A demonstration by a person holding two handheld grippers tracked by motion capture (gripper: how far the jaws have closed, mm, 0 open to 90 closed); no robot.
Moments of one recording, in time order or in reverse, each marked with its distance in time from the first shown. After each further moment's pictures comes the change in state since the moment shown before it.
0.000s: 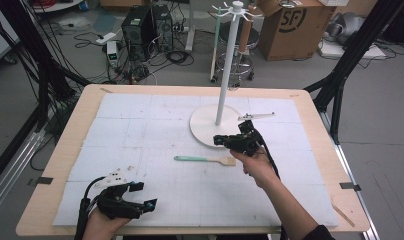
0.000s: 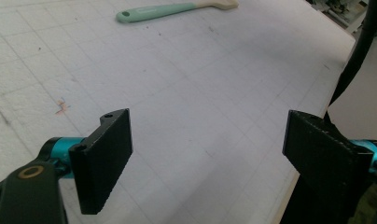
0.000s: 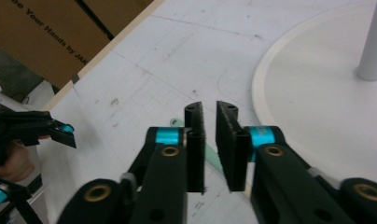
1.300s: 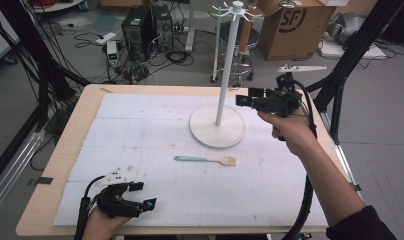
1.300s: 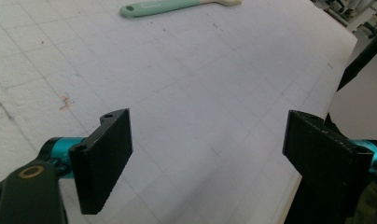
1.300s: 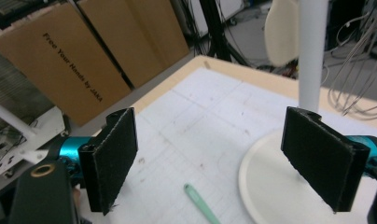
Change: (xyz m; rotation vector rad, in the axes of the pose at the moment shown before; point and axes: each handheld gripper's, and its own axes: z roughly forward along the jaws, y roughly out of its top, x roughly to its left) left arm 0.004 0.000 0.002 0.011 -0.003 -0.010; right arm 0.025 0.101 -0.109 -0.159 0.027 -0.094
